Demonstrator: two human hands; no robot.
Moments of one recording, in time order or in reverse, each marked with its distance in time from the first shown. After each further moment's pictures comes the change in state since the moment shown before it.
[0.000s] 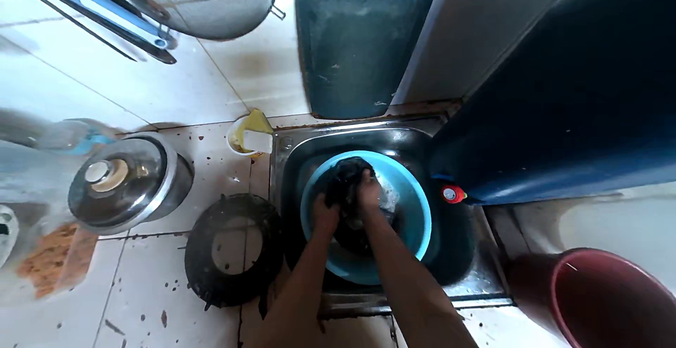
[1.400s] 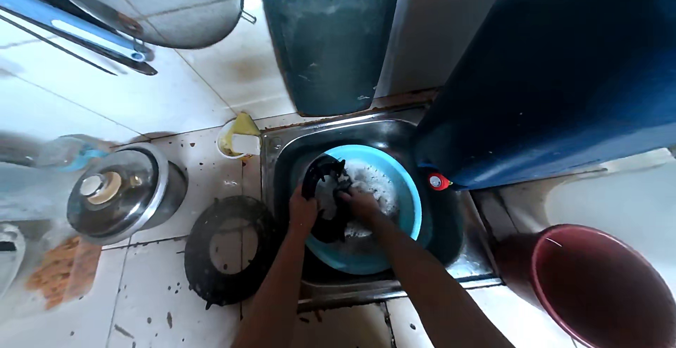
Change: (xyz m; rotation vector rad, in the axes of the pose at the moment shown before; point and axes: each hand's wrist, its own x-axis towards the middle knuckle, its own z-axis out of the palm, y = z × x) left_hand -0.015 0.018 -0.029 0.006 0.053 0.051; right_hand 0.006 0.052 -0.035 -1.066 -0.670 -0.602
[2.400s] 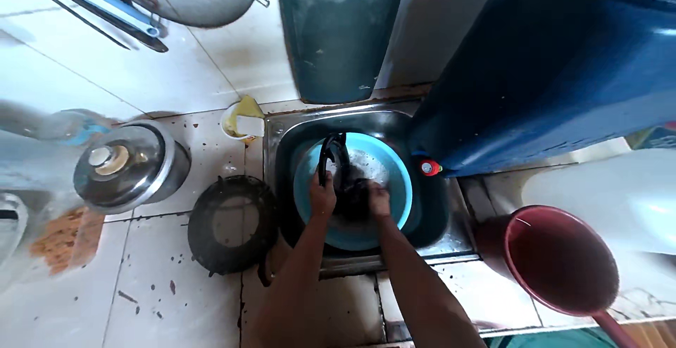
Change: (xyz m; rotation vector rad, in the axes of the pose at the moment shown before) left_hand -0.020 -0.011 0.045 -0.204 0.092 0.178; right_hand -0.056 -0.008 0.013 1.141 0.653 0.482
